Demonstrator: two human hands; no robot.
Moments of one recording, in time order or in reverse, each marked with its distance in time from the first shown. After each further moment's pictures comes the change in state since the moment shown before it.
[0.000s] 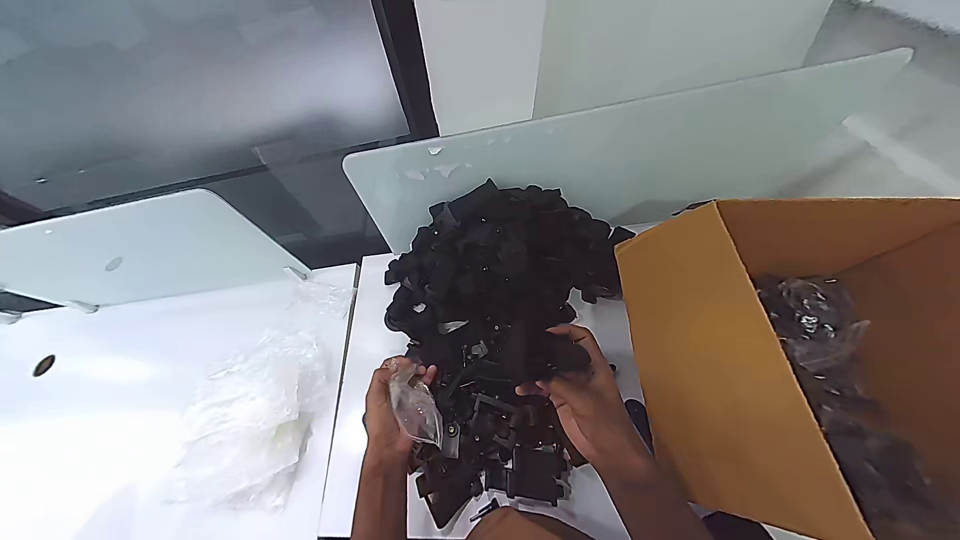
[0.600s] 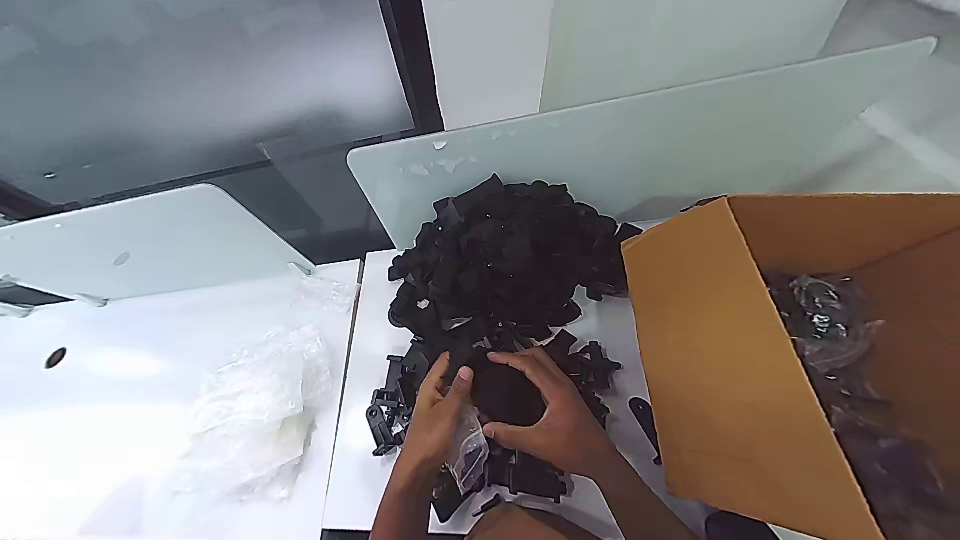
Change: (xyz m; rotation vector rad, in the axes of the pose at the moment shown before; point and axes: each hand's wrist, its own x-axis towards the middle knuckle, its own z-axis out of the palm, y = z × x) left_hand -0.036 -0.015 0.042 0.728 -0.421 0.099; right_hand -0.009 0.016 0.003 -0.851 -0.319 -0.263
